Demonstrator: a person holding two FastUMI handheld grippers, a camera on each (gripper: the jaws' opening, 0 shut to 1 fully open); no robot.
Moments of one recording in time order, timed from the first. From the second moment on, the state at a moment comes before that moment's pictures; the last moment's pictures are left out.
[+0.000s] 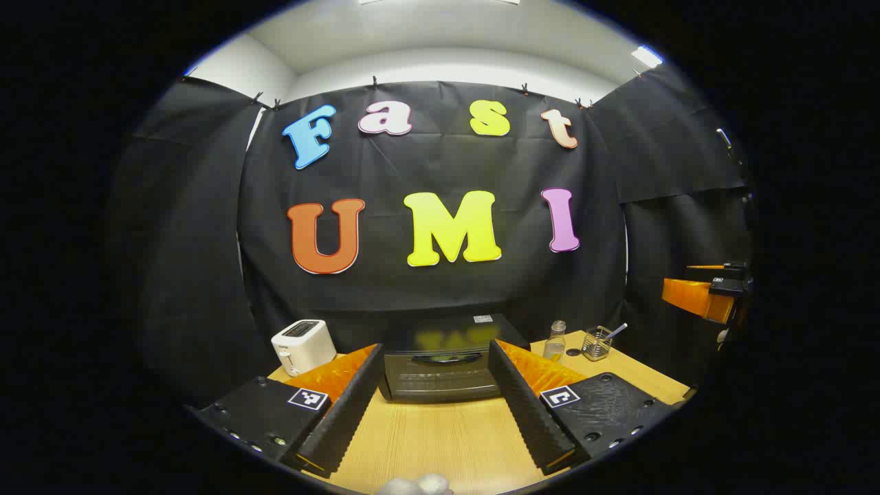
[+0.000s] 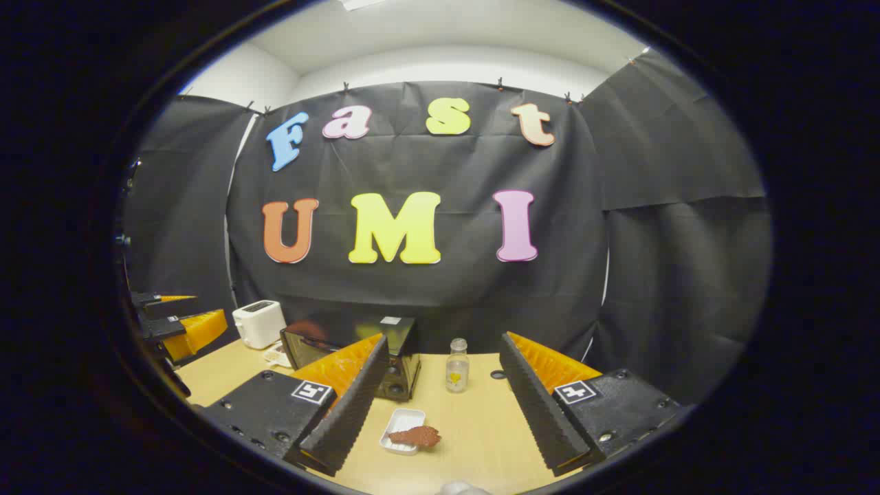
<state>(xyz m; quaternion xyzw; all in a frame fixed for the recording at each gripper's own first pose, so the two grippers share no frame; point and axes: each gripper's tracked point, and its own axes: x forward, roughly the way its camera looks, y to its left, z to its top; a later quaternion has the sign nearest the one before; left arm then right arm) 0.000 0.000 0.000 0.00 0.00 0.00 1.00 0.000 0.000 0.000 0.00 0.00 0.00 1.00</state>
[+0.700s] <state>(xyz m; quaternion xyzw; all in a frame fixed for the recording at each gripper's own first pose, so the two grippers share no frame) 0.030 -0.001 -0.008 -0.01 0.01 -0.01 1.00 0.005 -0.012 -0.008 0.00 0.01 -0.02 1.00</state>
